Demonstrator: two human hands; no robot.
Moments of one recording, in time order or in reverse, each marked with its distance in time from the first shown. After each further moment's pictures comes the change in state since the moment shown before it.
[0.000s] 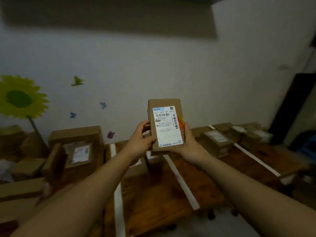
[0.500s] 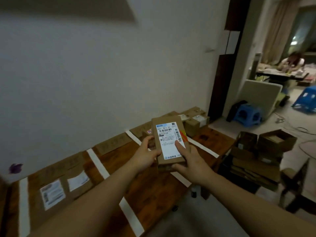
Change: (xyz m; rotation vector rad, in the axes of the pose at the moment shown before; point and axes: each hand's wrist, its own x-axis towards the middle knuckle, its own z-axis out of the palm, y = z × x) left_hand 0.108 -0.042 0.274 0.051 -0.418 -0.247; right_hand -0.038 0.168 -0.224 -0.629 0.164 0.309
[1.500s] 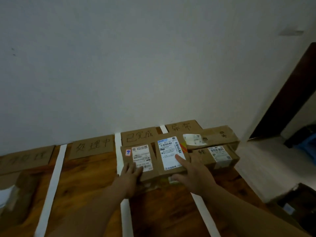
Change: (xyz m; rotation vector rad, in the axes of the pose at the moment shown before) left_hand 0.324 -0.093 0.080 1.131 0.019 -0.470; right_hand 0.337 0.244 -0.059 -0.263 -0.302 -0.210
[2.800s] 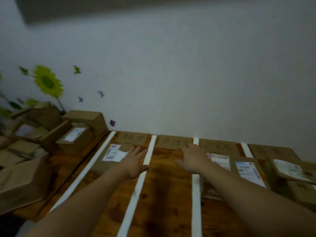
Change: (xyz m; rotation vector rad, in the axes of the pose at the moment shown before) left_hand -0.195 -0.188 -0.044 -0.183 0.316 -0.372; right_hand 0.029 -0.251 0.023 -0.187 -0.202 -0.450
